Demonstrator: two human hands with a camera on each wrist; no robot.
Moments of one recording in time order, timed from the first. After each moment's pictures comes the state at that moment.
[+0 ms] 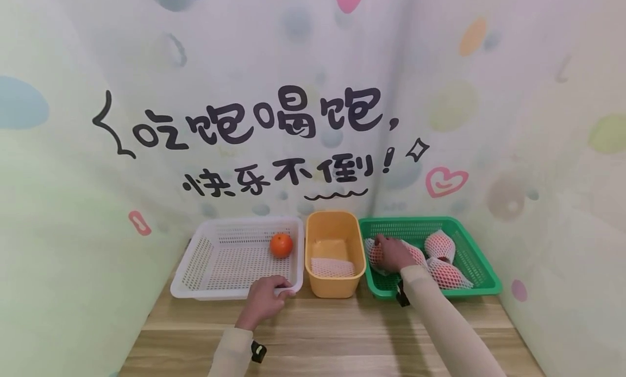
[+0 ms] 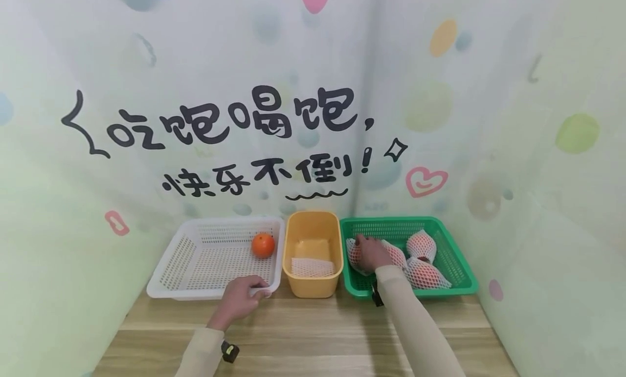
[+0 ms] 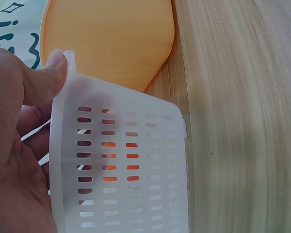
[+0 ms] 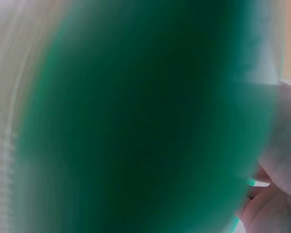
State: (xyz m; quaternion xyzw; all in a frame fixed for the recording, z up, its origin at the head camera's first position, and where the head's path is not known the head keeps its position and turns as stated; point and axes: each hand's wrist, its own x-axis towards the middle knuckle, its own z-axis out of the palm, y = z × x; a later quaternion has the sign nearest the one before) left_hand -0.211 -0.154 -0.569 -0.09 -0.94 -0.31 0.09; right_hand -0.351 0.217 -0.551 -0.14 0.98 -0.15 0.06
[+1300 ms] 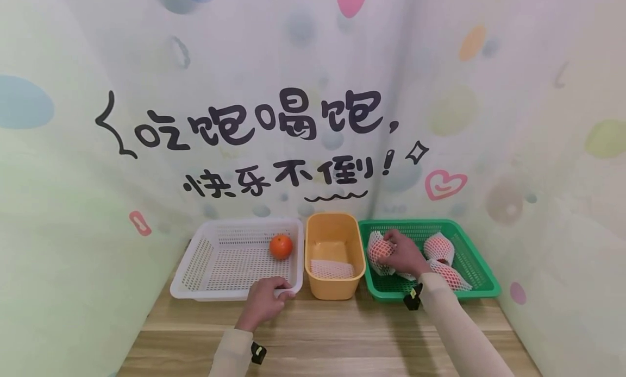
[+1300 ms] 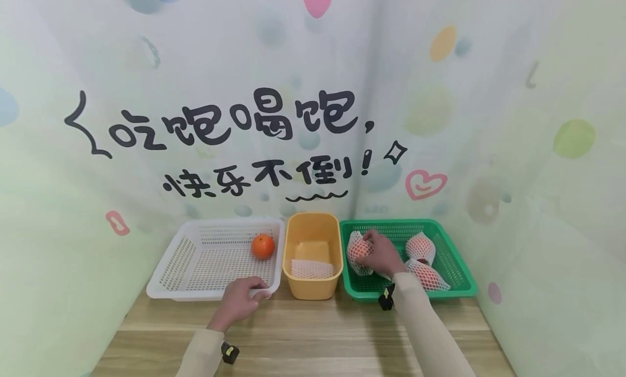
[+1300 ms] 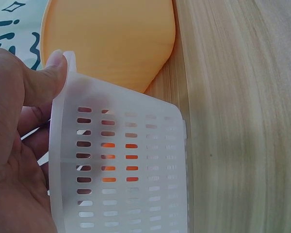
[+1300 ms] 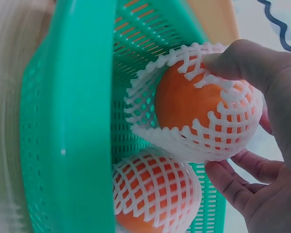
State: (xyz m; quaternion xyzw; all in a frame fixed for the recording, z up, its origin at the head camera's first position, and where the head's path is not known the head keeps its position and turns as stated) left_hand -0.207 -0.153 -0.568 -0.09 -0.94 -0.32 0.09; right_hand -0.330 0.243 -0.524 -0.10 0.94 -0.32 0.04
